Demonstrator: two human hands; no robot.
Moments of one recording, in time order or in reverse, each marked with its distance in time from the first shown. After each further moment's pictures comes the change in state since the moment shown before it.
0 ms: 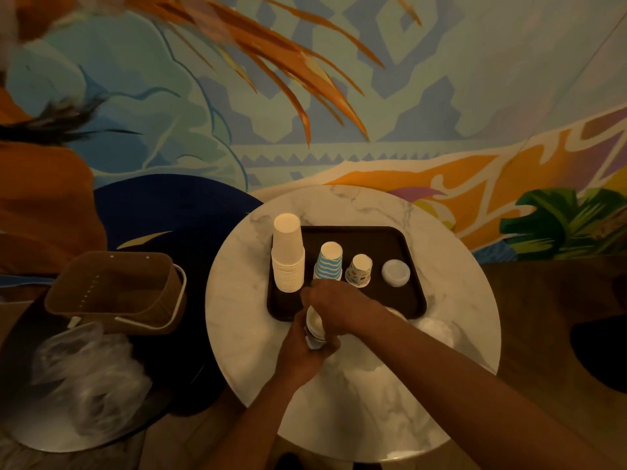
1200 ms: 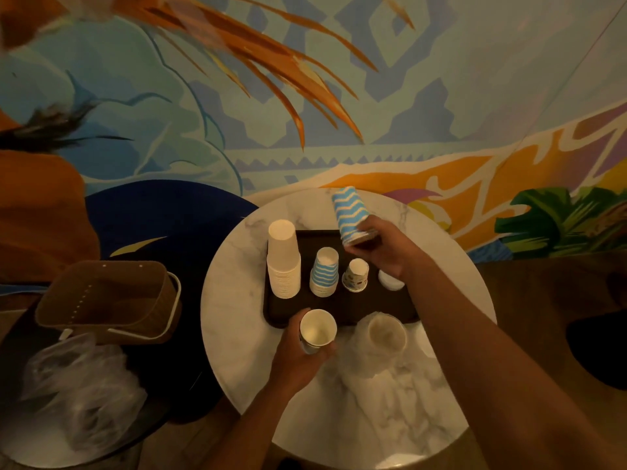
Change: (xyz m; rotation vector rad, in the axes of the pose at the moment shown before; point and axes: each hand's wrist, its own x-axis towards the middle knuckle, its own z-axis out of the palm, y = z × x) left_hand 0.010 -0.011 -0.003 -0.009 0.042 0.104; right_hand 0.001 0.121 -0.038 2.090 0.384 0.253
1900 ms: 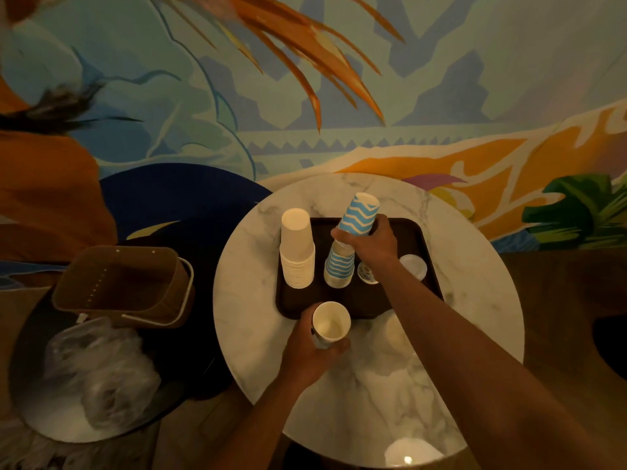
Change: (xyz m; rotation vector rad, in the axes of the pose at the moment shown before) left_hand 0.007 -0.011 0.000 0.004 -0.004 -0.004; right_hand 0.051 0.059 0.028 -0.537 0.455 -0.237
